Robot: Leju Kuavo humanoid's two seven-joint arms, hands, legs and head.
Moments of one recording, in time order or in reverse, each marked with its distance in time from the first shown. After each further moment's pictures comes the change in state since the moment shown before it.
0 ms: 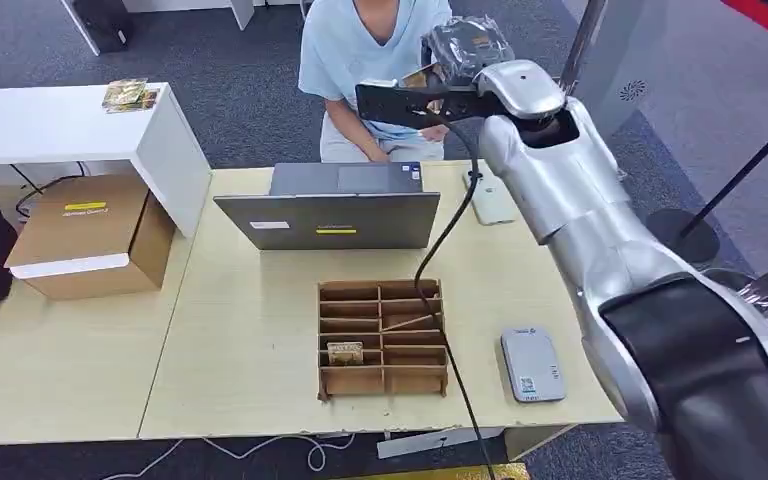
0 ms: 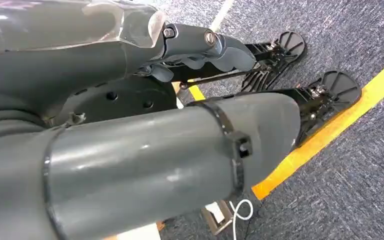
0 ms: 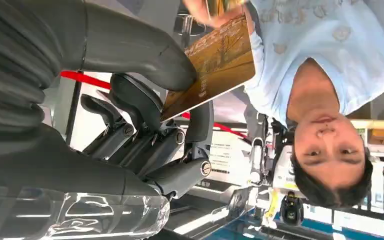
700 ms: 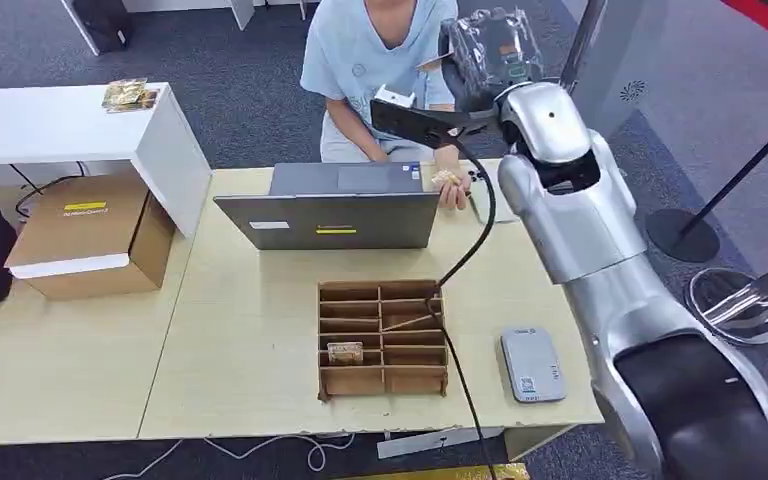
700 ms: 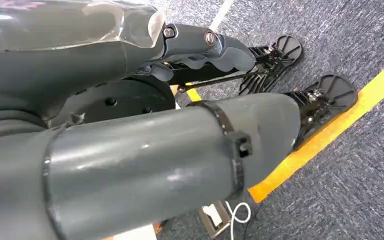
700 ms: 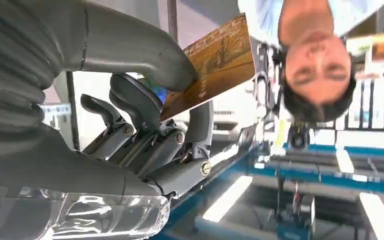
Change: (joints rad) left arm 0.000 -0.008 0.000 0.000 0.000 -0.001 -0.010; right arm 0.200 -0.078 -0.033 -0.371 0.090 -0.110 0.016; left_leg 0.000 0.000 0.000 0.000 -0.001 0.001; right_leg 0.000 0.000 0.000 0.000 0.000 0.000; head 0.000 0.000
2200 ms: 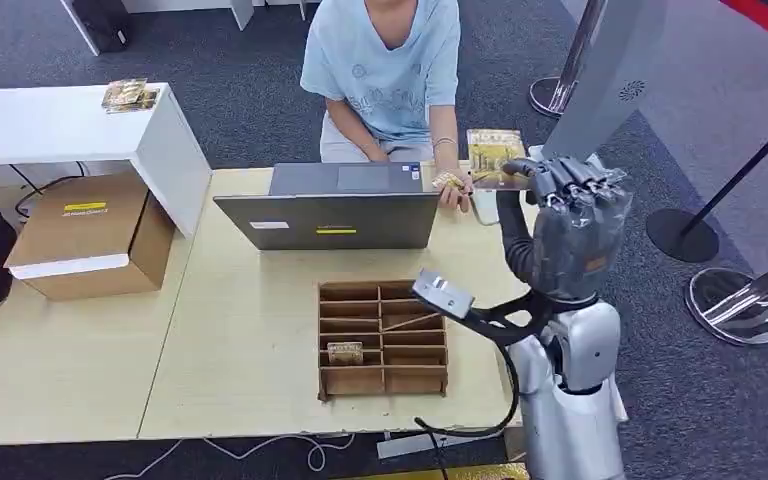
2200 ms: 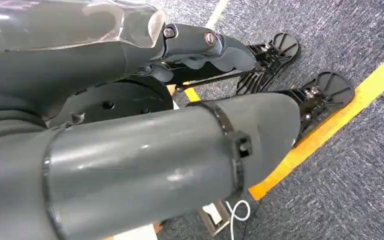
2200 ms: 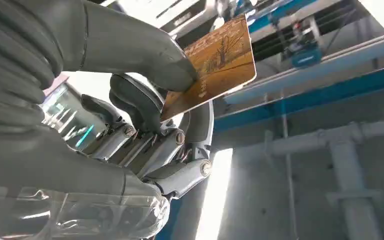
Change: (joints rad) left arm 0.007 -0.011 0.000 -0.001 0.000 -0.030 -0.021; right arm 0.740 0.199 -0.312 -0.683 0.154 -0.731 -0.333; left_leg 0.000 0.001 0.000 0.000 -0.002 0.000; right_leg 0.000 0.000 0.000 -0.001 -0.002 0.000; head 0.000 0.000
